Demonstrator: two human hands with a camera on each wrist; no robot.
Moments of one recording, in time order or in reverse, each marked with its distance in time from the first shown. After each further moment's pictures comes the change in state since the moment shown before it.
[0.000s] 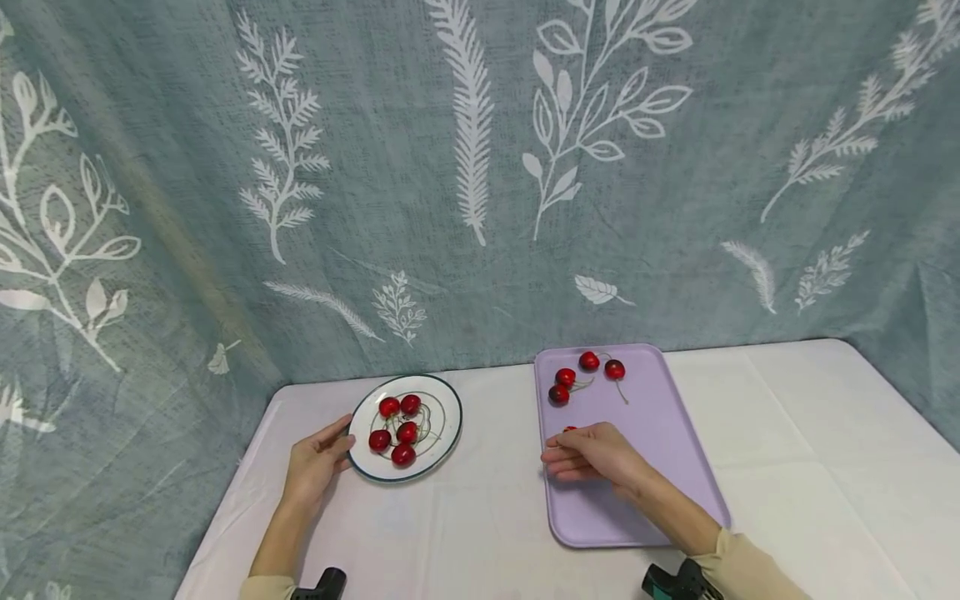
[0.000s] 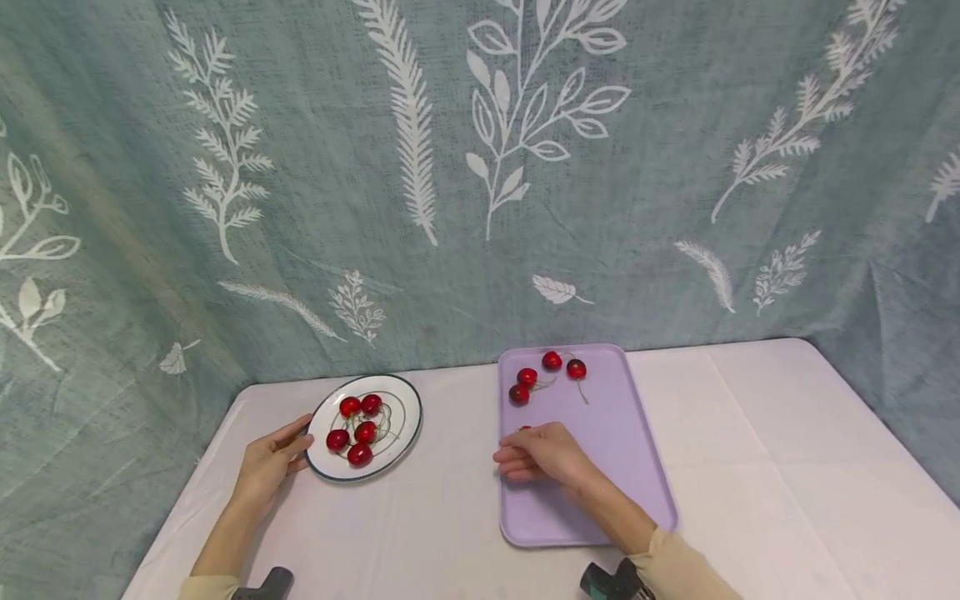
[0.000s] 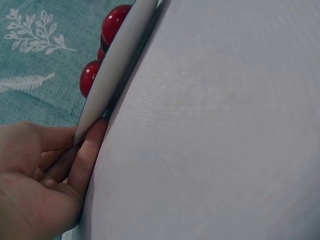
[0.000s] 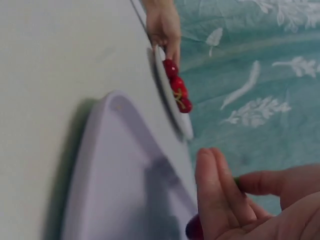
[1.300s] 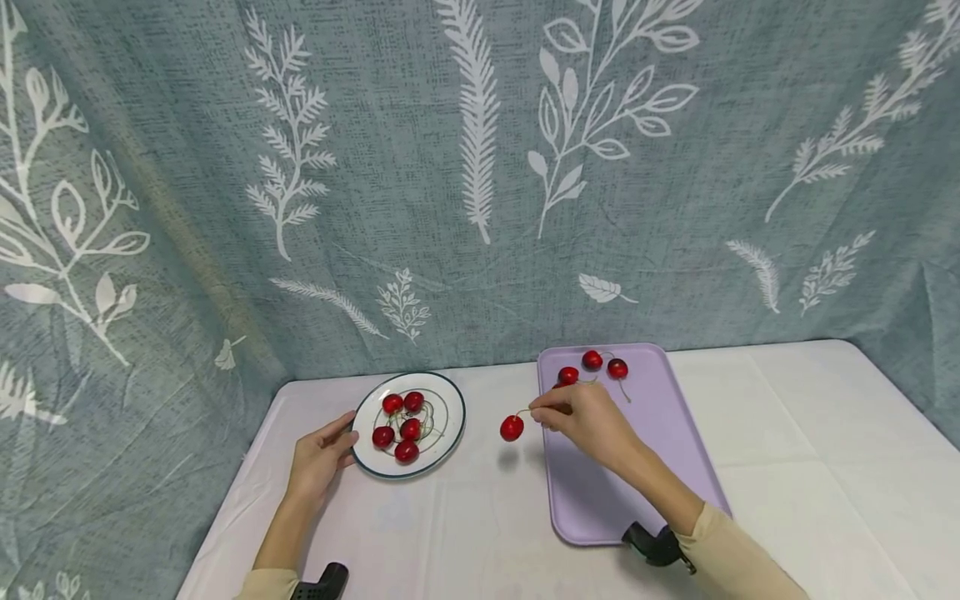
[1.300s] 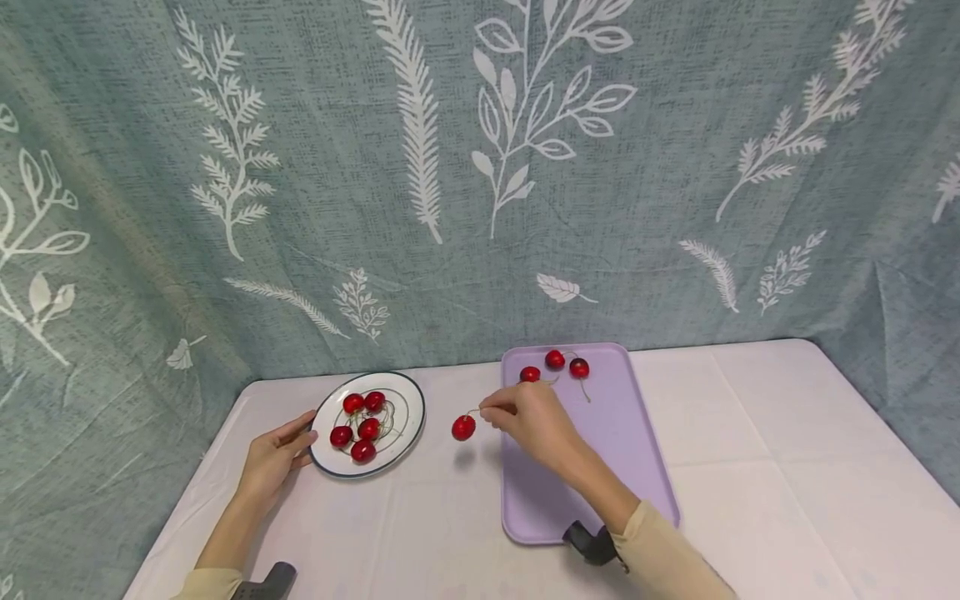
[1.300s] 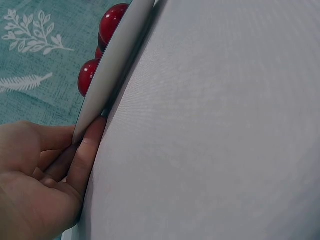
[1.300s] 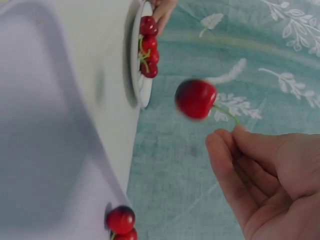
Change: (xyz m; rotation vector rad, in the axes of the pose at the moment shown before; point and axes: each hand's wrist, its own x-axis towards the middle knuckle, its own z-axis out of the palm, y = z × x) left_hand 0.002 0.000 -0.001 0.007 0.004 0.024; right_hand 0.003 -0.046 0.018 -0.753 0.105 -0.637
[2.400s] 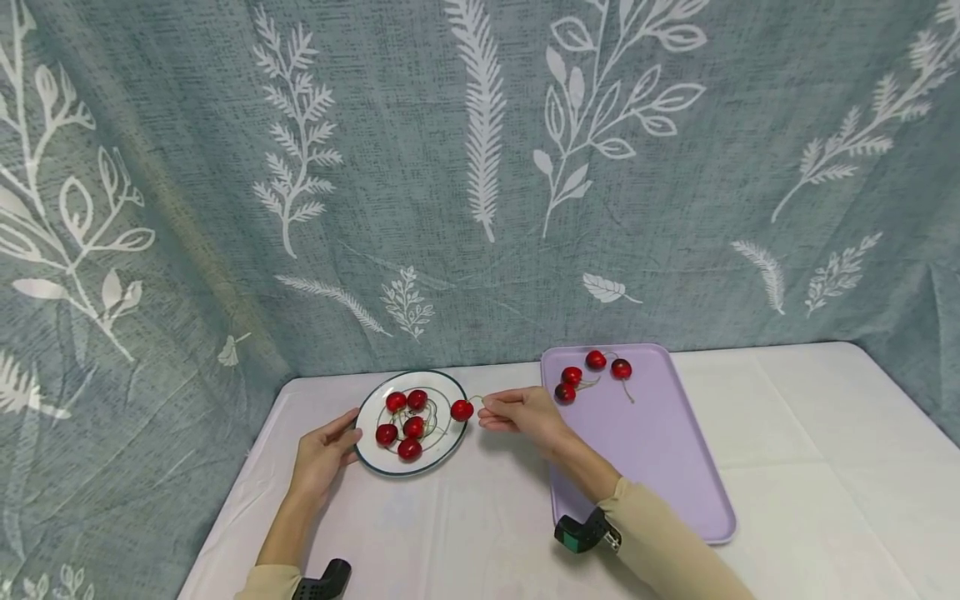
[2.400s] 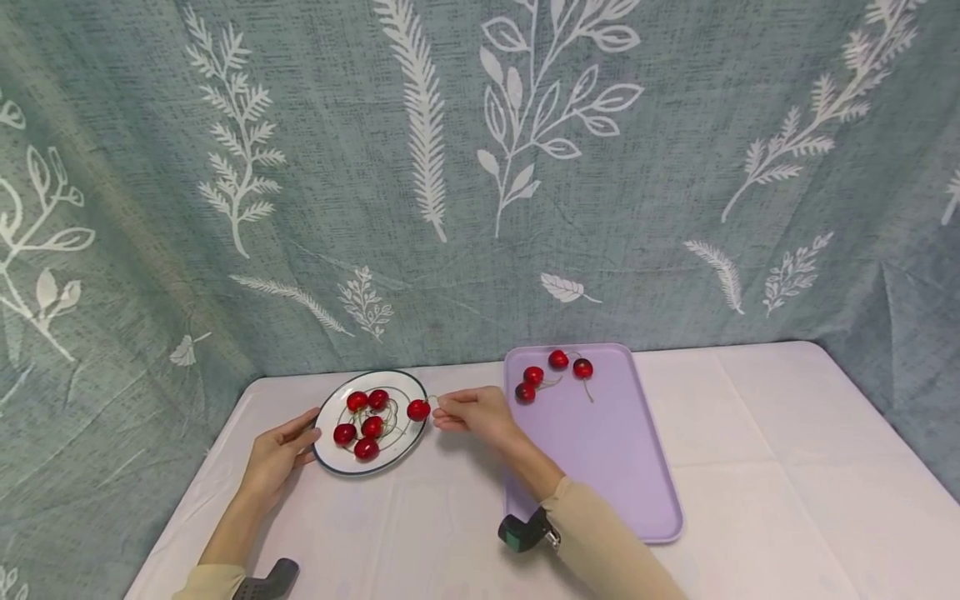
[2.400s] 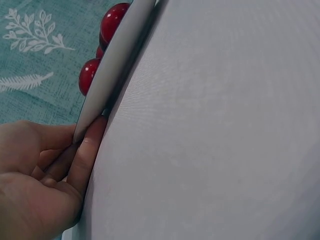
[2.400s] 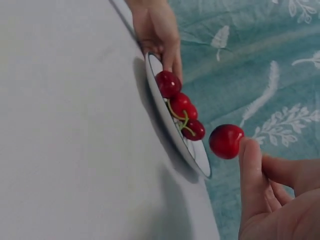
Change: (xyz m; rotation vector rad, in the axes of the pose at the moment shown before) left_hand -0.001 0.000 -0.001 -0.024 -0.011 0.014; right_hand 0.048 0.015 0.085 0.869 -0.001 0.487
